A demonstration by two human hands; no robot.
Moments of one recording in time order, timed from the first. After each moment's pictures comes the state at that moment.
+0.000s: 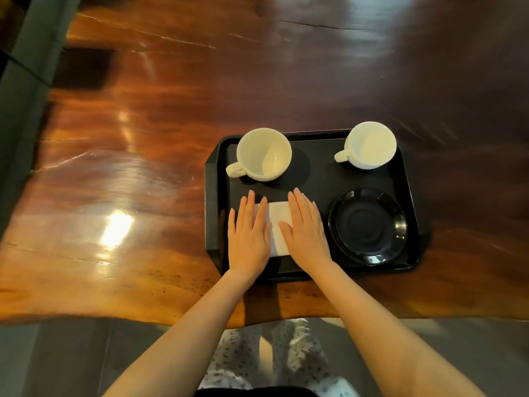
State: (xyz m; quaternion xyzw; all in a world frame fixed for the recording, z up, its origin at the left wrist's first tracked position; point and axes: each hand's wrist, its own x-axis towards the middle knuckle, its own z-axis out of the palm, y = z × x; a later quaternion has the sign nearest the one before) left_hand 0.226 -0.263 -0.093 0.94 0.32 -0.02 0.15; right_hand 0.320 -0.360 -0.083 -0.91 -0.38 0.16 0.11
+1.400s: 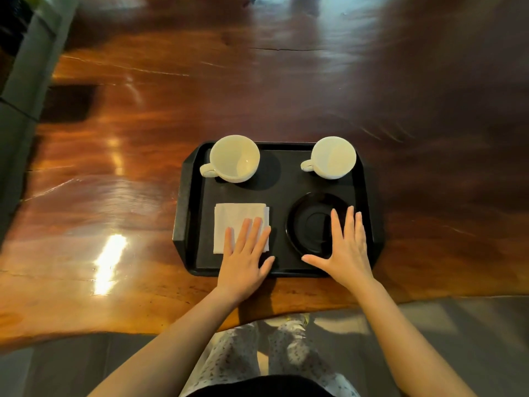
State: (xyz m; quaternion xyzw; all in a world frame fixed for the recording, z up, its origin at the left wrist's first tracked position) left_hand 0.208 -0.290 -0.092 0.98 0.14 -0.09 0.10; right_hand 0.344 -0.468 -0.042 -0.94 -0.23 0.23 0.07
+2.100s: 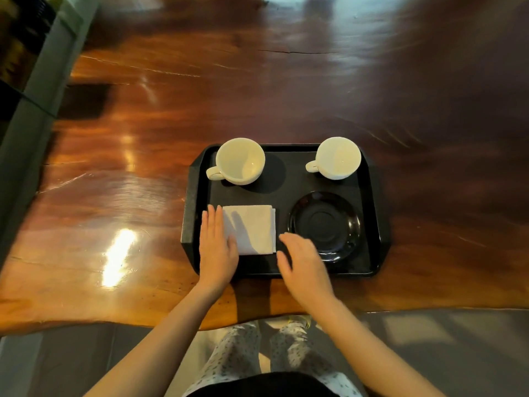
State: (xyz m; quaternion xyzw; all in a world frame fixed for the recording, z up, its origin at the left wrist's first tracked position) left_hand 0.209 -0.261 -0.056 0.87 0.40 0.05 0.29; right_hand 0.289 -0.418 -0.010 -0.88 -0.31 0.21 0.28
